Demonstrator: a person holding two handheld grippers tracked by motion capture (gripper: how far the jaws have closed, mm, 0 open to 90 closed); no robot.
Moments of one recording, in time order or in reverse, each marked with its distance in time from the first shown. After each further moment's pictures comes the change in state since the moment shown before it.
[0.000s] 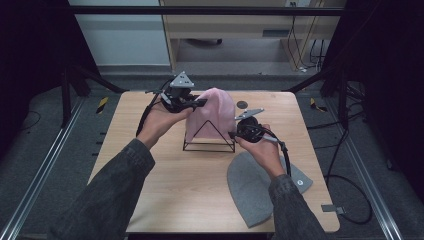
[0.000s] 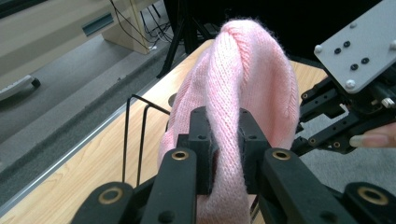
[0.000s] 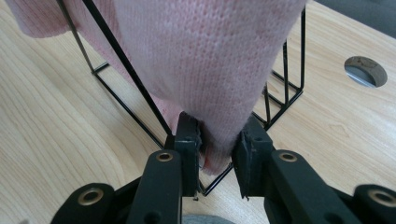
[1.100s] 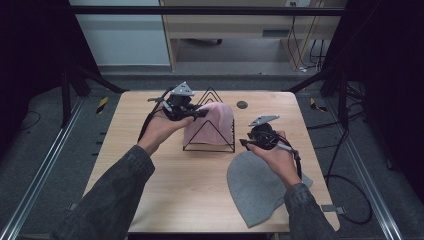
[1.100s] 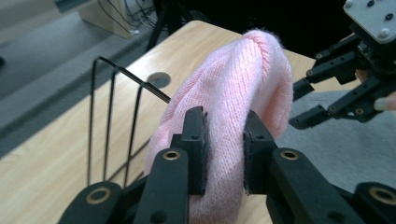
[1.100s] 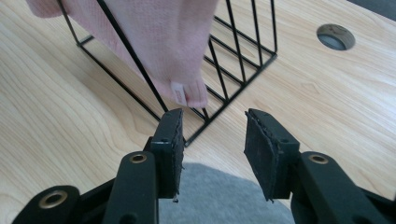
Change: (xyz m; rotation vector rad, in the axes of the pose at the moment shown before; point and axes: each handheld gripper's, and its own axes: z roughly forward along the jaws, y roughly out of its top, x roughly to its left) left arm -0.003 -0.026 0.014 0.030 -0.082 -0.082; right arm -0.012 -0.030 -0.028 0.021 -0.038 0.028
